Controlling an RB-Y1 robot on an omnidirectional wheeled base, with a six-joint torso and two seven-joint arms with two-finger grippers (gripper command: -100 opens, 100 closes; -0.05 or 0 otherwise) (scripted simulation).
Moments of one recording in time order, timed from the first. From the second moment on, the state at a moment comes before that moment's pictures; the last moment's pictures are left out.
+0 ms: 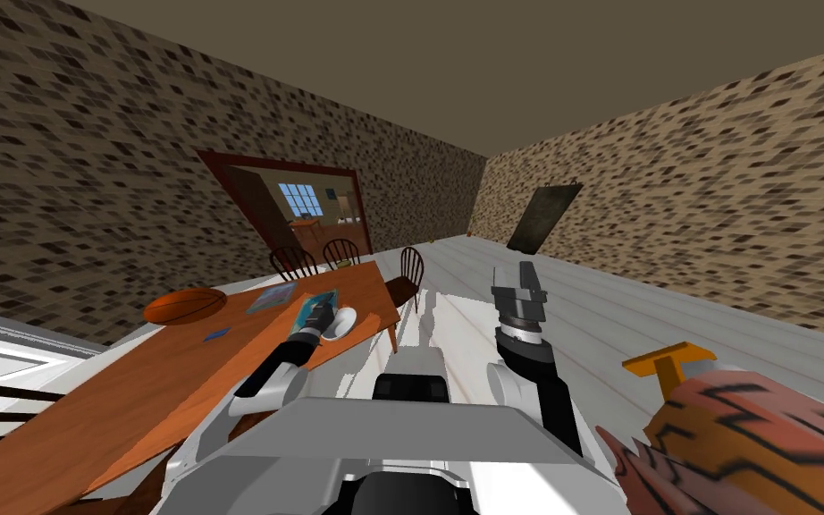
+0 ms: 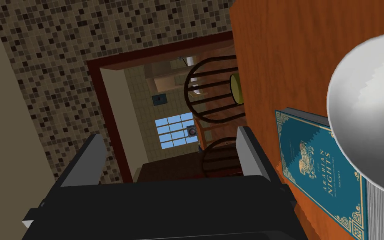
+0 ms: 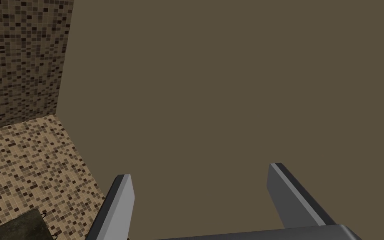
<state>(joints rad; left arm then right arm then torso) 0.52 0.32 0.12 -2.05 0.27 0.10 -0.01 0.53 -0.01 0.03 -2.36 0.02 -0.54 0.02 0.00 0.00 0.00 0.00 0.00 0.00</state>
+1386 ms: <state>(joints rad) 0.53 0.33 0.22 -1.93 0.37 0.49 0.03 0.53 -0.01 0.03 -2.36 0.02 -0.54 0.02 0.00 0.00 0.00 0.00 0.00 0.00</state>
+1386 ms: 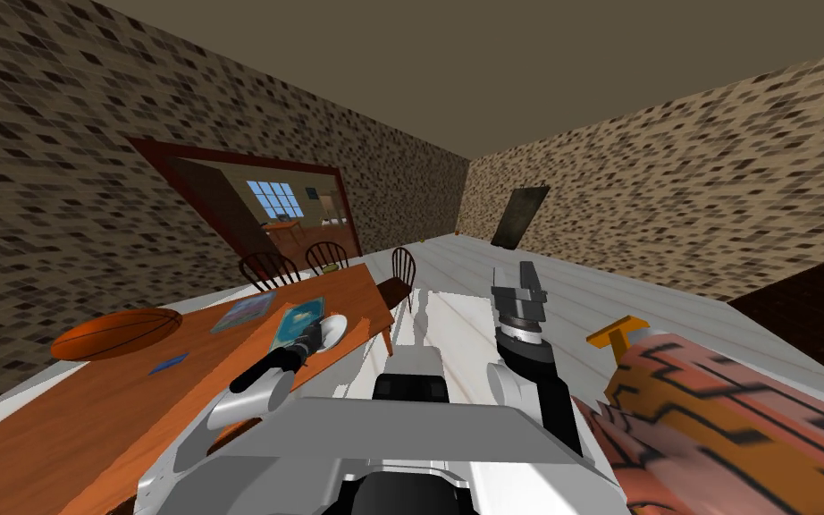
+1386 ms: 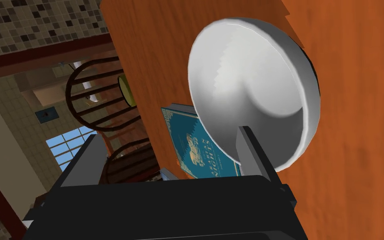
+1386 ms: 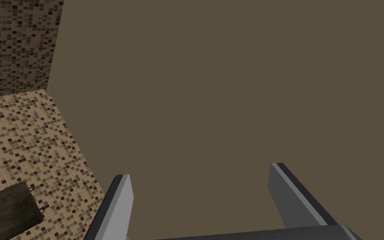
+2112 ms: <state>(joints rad) 0.53 0.32 0.28 -1.88 0.42 0.71 0.06 0.53 -0.01 0.03 -2.36 0.02 -0.54 0.02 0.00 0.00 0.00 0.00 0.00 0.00</state>
